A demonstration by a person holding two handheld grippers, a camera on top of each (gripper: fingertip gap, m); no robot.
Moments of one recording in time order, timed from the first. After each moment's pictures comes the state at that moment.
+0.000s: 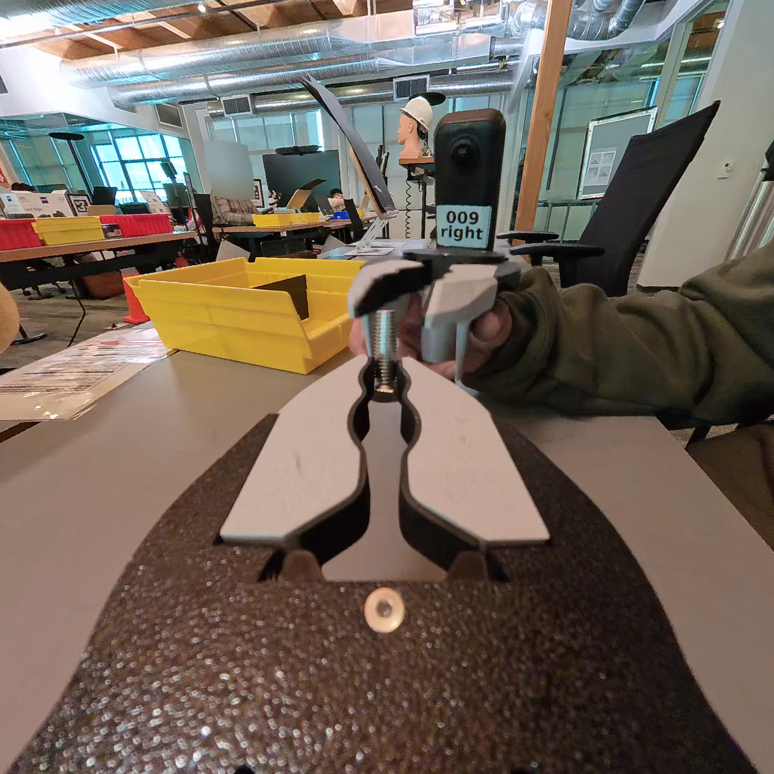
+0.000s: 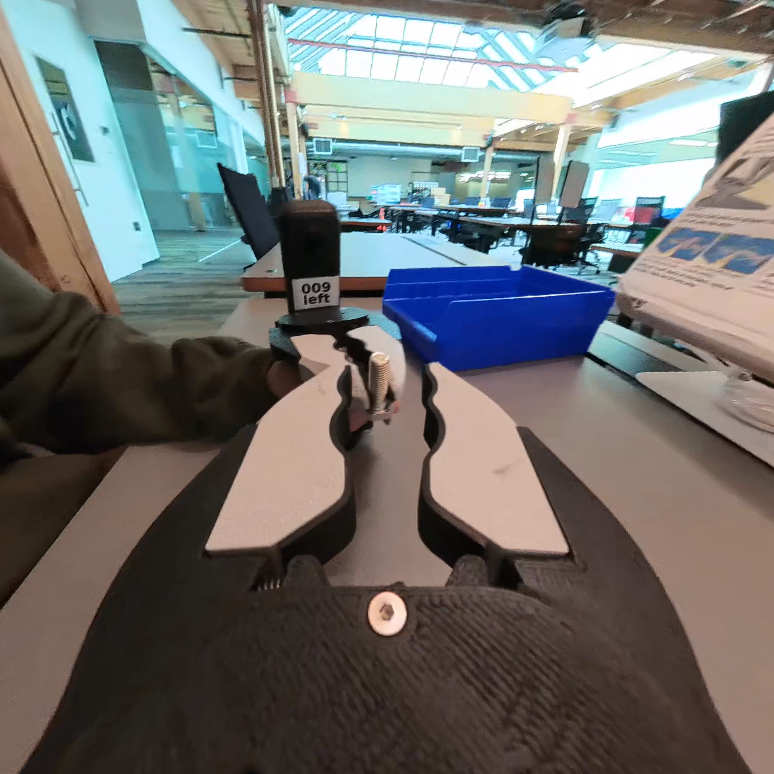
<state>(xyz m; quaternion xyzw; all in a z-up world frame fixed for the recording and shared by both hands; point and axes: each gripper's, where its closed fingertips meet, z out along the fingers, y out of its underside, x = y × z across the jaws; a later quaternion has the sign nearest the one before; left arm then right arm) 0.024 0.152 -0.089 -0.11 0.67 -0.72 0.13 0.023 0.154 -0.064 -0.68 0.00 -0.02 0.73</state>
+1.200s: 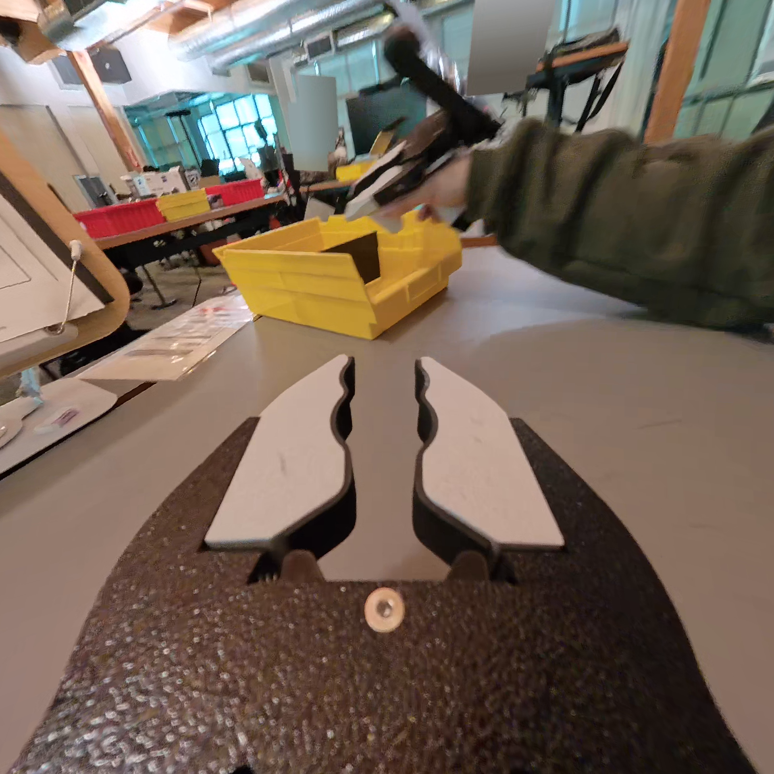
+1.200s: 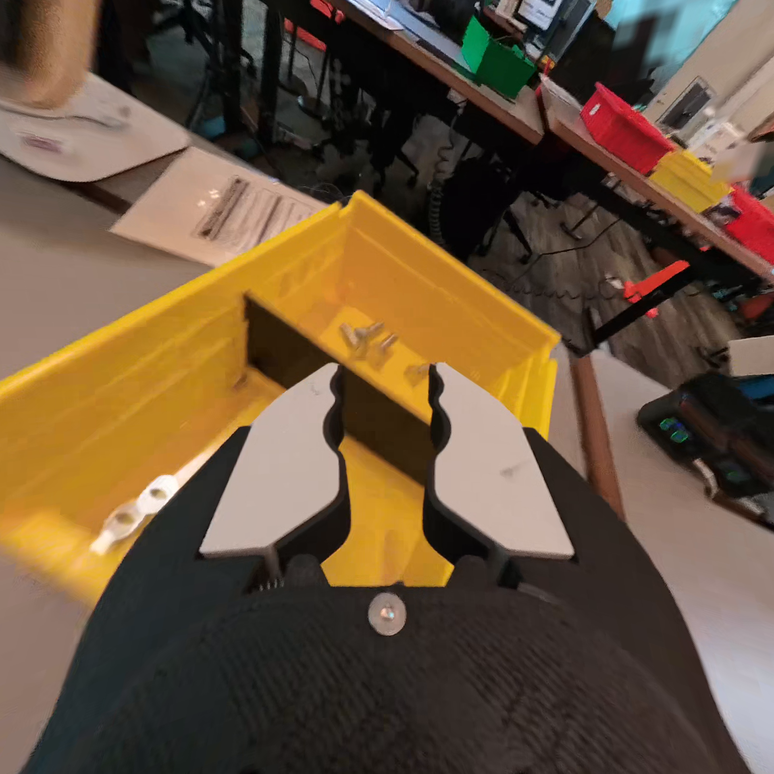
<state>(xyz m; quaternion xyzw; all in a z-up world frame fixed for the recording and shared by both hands) 0.047 0.148 -0.104 -0.15 0.71 -0.64 0.25 0.290 -0.113 -0.076 -0.74 0.36 -0.43 0.35</state>
